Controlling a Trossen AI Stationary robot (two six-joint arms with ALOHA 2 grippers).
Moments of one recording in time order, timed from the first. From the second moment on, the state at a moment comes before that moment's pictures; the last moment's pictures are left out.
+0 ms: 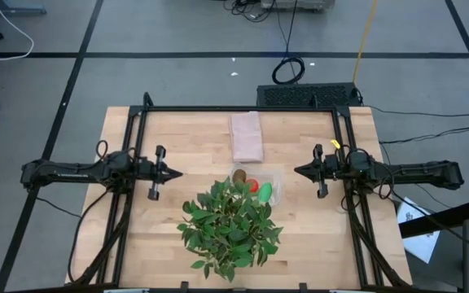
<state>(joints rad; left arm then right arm) 0.06 0.29 0.01 0.33 0.18 0.13 -0.07 0.34 0.02 0.37 -0.05 0.09</state>
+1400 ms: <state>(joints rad) 0.13 0.29 0.01 0.25 0.23 0.09 -0.15 0.40 0.02 0.52 -0.03 0.16</state>
